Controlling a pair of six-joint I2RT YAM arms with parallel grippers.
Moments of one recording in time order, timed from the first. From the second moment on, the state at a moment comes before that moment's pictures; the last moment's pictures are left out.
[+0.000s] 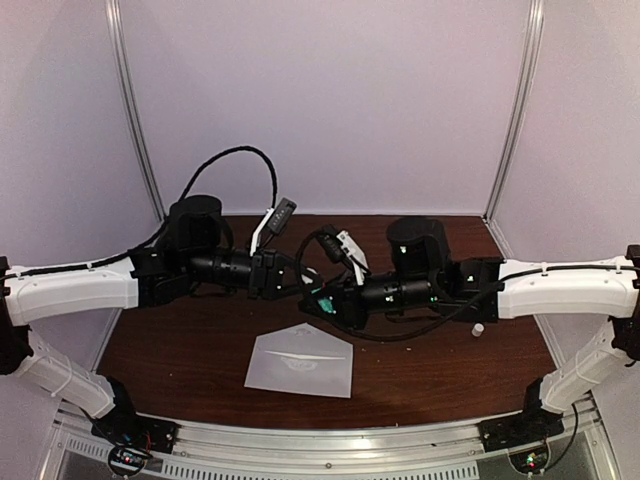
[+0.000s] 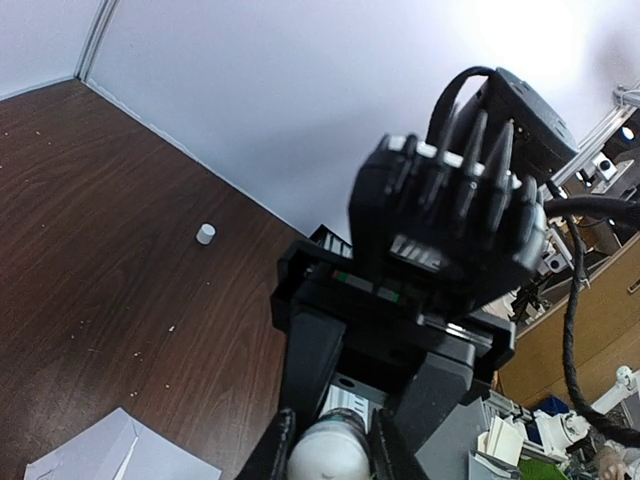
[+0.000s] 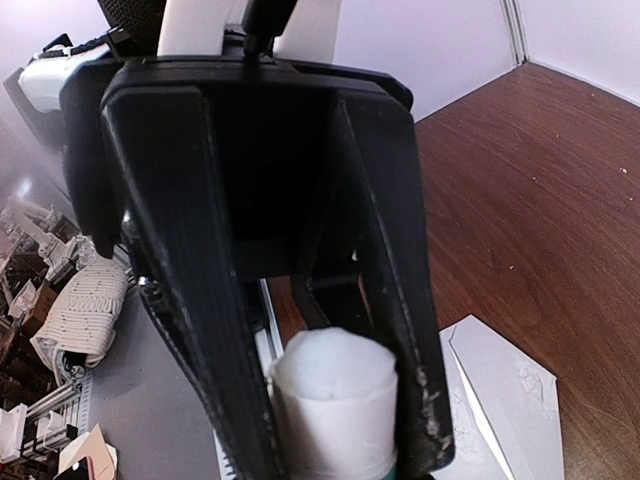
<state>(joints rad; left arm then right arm) -0.89 1.33 0.94 0.18 0.72 -0.52 1.10 1.43 1.06 0.04 -0.31 0.37</state>
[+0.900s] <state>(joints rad) -0.65 1.65 0.93 0.05 0.65 -0.42 0.95 1.36 0.76 0.27 -0.22 0.51</state>
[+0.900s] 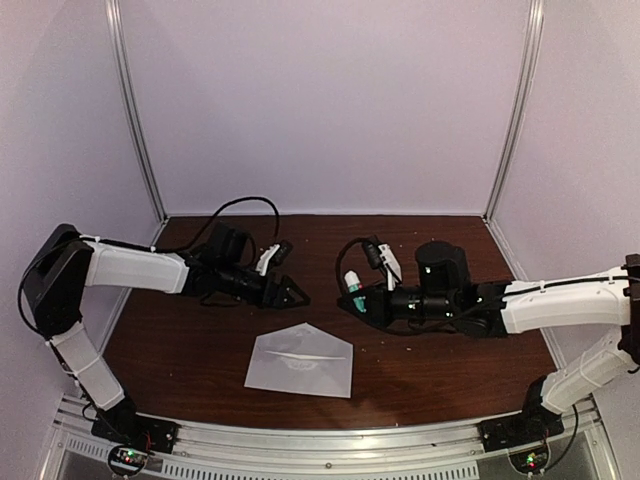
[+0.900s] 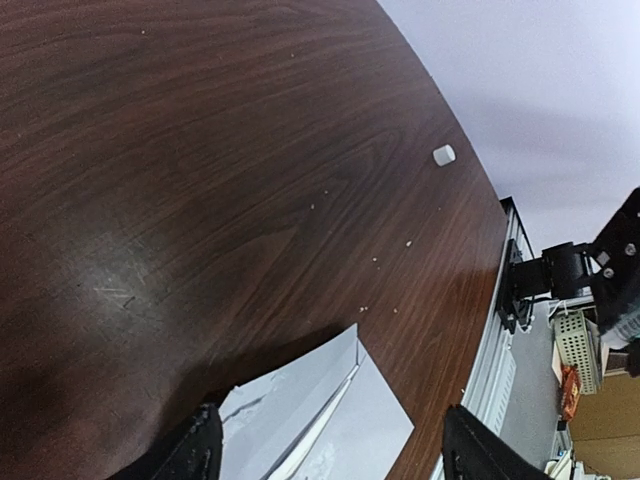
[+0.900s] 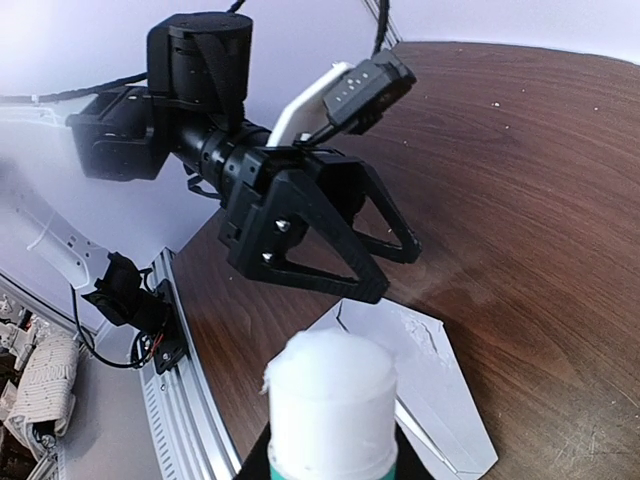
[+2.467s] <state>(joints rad) -0.69 1.82 1.04 -0.25 0.78 -0.24 0.92 1.36 0.71 0.31 -0.26 0.56</state>
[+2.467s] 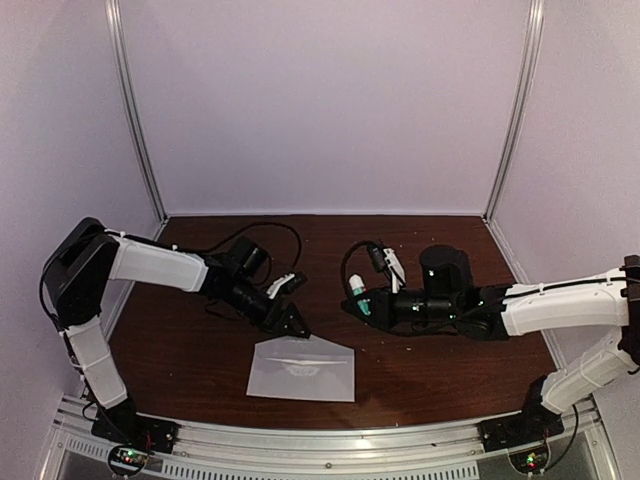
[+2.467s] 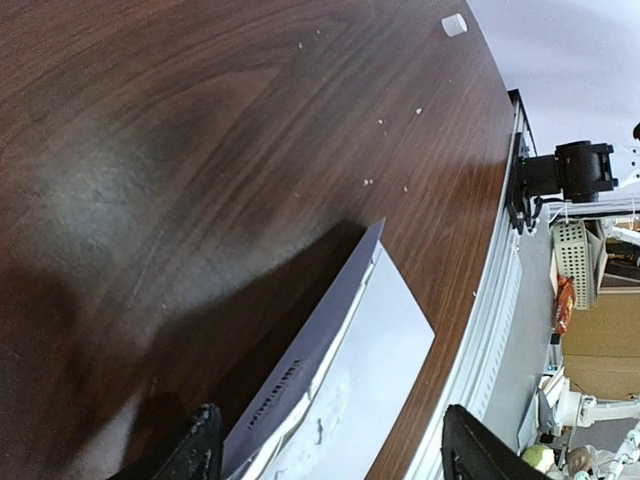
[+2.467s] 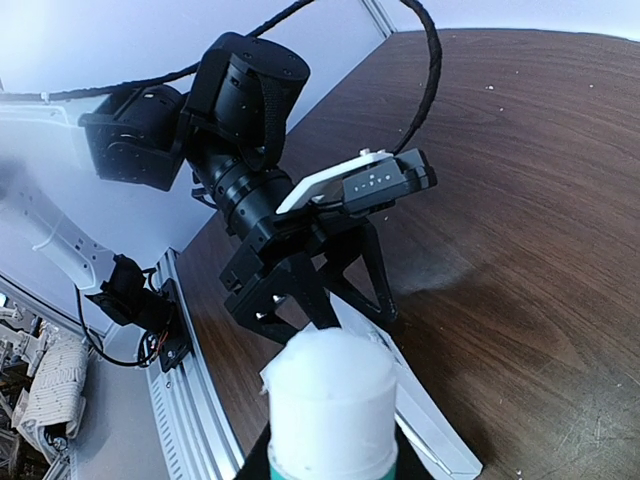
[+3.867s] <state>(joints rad) -0.82 1.57 0.75 -0.10 0.69 -0.43 1.04 1.60 0.77 0.29 -0.20 0.69</state>
